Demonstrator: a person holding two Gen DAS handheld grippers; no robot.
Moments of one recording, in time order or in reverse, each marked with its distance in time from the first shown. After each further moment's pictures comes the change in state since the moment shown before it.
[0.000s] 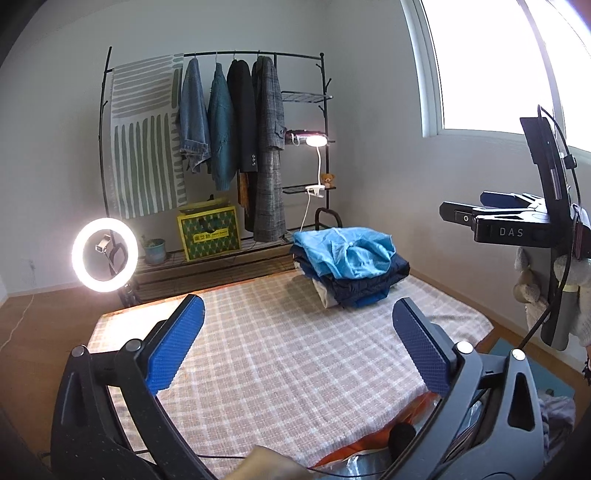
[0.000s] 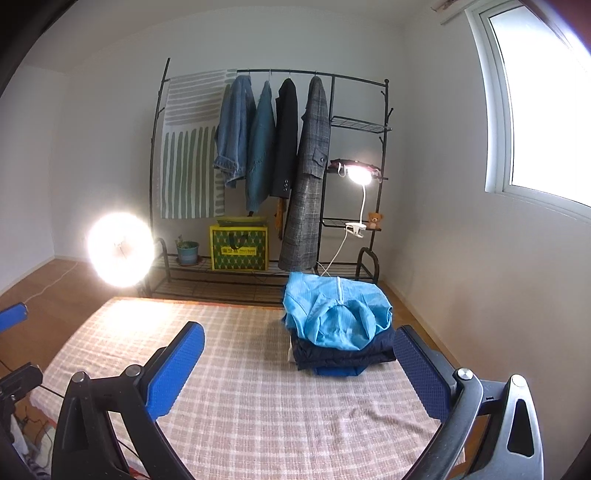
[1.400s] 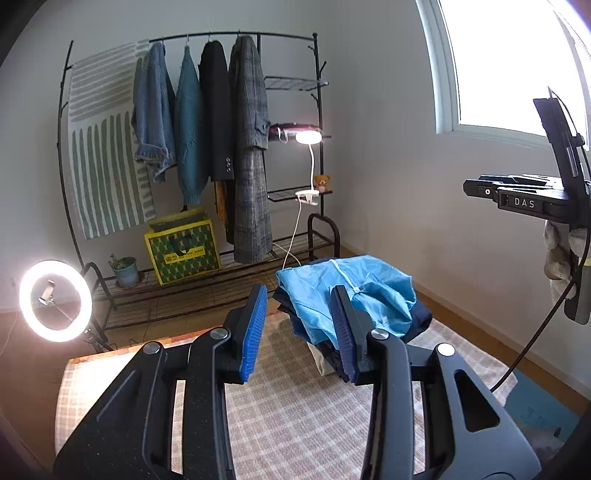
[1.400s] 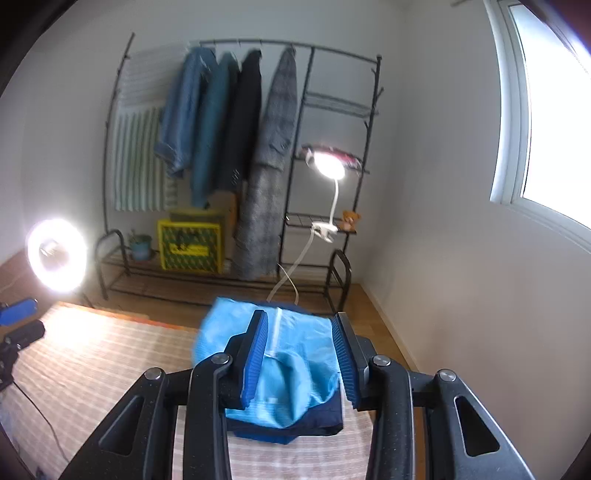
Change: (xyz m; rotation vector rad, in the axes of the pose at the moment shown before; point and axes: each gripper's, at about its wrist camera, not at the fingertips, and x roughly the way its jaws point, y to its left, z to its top) left arm 0.217 -0.026 0.123 0.011 0.020 -0.030; right arm 0.177 -0.129 0.127 -0.044 0.049 -0.041
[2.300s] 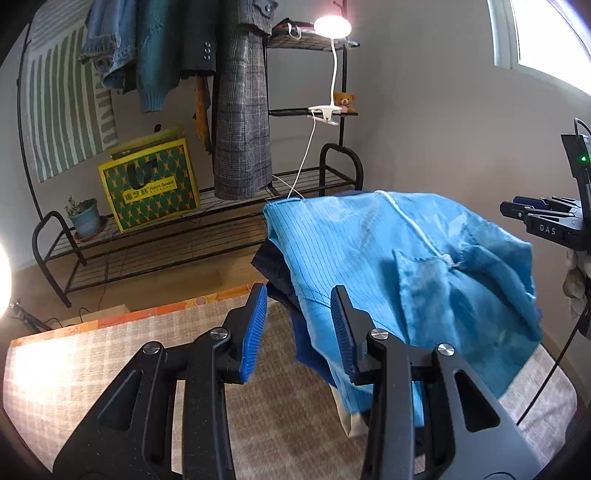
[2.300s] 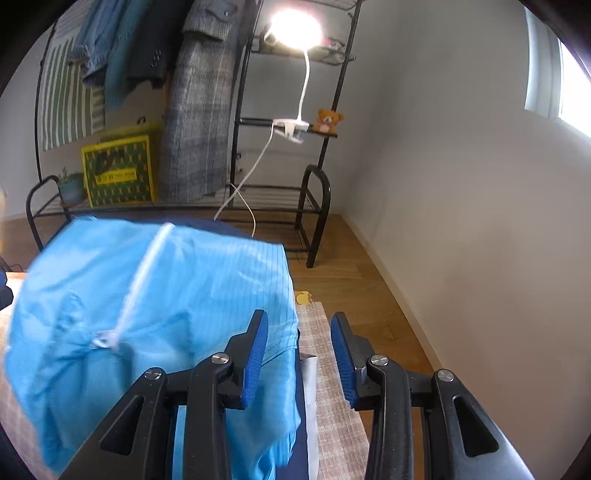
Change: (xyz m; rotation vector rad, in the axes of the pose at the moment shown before) left arm 0.342 0.011 -0.077 -0.058 0.234 0.025; right arm 0.332 -0.089 -0.111 0.006 0.265 -0.105
